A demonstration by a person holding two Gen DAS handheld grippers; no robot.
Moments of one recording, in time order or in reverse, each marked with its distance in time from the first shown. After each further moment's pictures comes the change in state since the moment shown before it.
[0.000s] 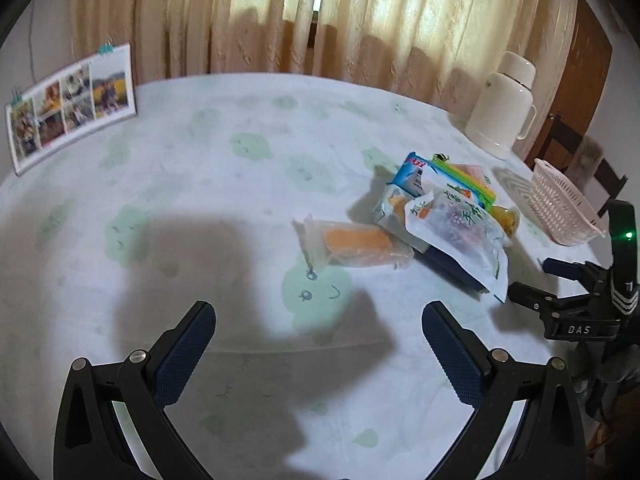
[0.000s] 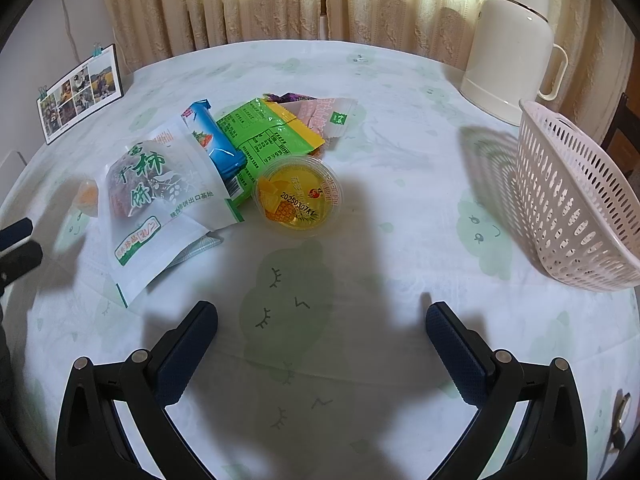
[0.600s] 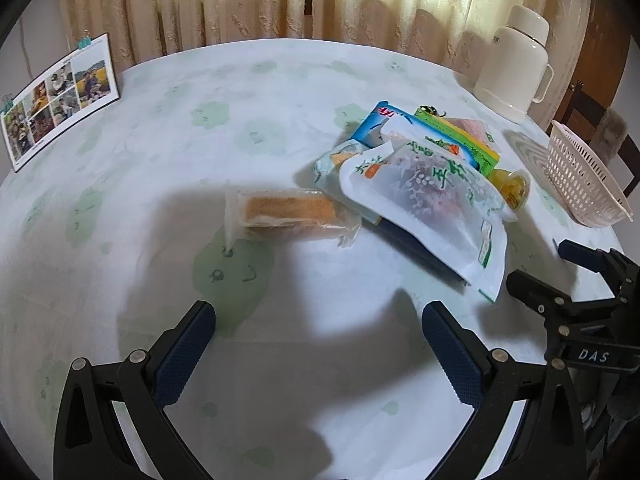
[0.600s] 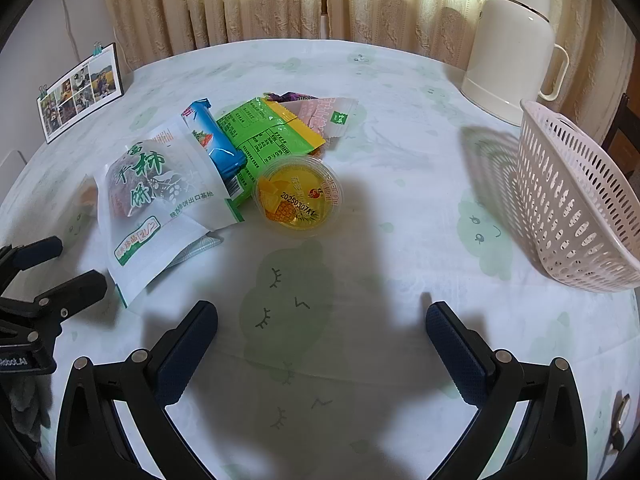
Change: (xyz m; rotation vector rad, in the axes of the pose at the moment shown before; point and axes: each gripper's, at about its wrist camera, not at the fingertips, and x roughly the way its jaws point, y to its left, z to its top) left arm 0.037 -0.058 -0.004 0.017 0.107 0.120; right arm 0.000 -0.002 -0.001 0.000 0.000 -0.003
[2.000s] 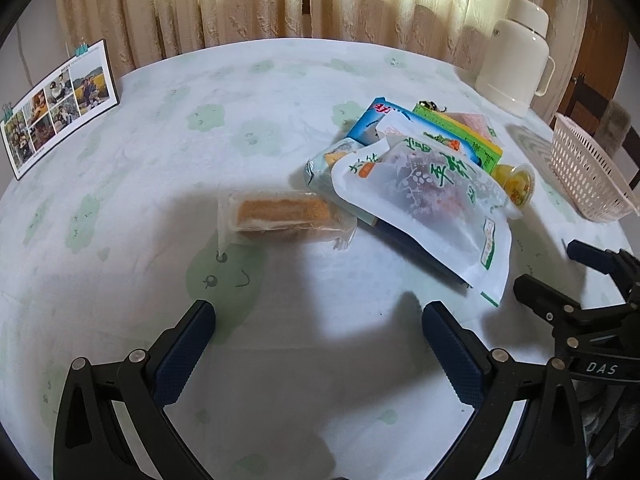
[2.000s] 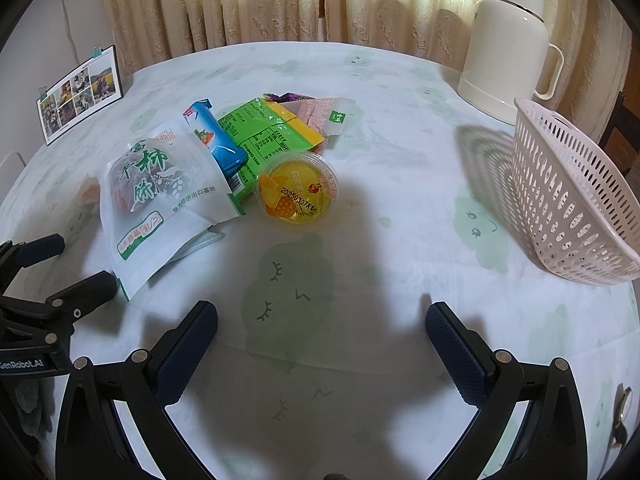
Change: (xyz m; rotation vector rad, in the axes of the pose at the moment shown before) left arm 0.006 -0.007 0.003 0.014 0.002 0.009; right arm -0.007 -0.001 -0.006 0.006 -0.011 -0.003
